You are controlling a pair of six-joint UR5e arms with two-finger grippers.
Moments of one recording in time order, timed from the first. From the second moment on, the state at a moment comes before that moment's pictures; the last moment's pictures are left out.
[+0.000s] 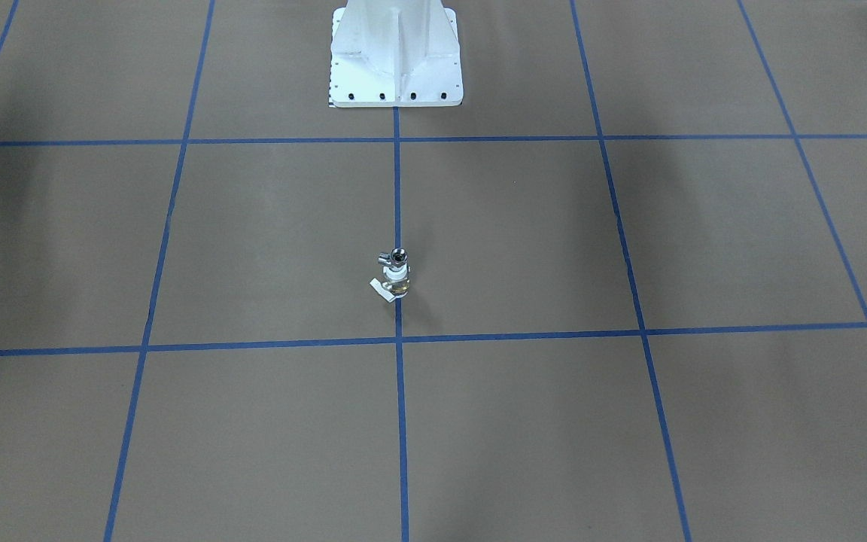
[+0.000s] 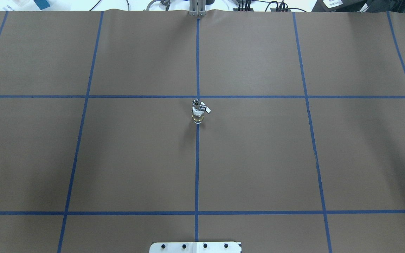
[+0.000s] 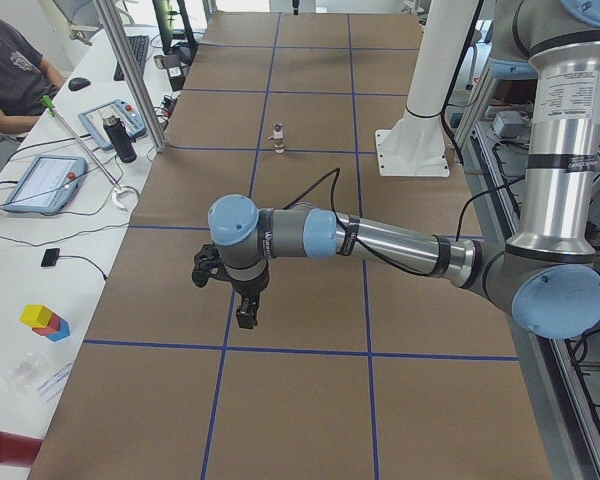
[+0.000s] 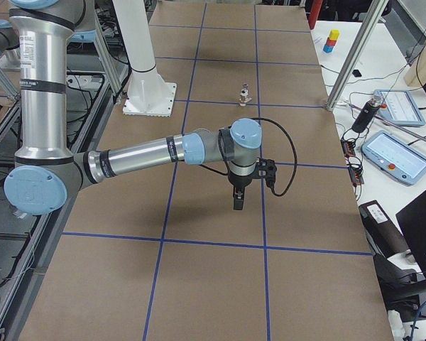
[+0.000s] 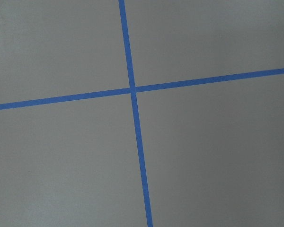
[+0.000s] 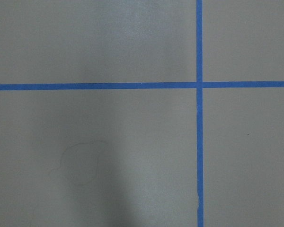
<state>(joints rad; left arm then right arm) -1.58 -1.59 -1.77 -1.34 -2.37 0.15 1.42 -1.63 1.88 -1.68 2.29 0.23</state>
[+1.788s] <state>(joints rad) -1.58 -1.59 -1.79 -1.35 -2.37 0.15 1.42 -1.64 1.88 -1.68 2.30 0.23</state>
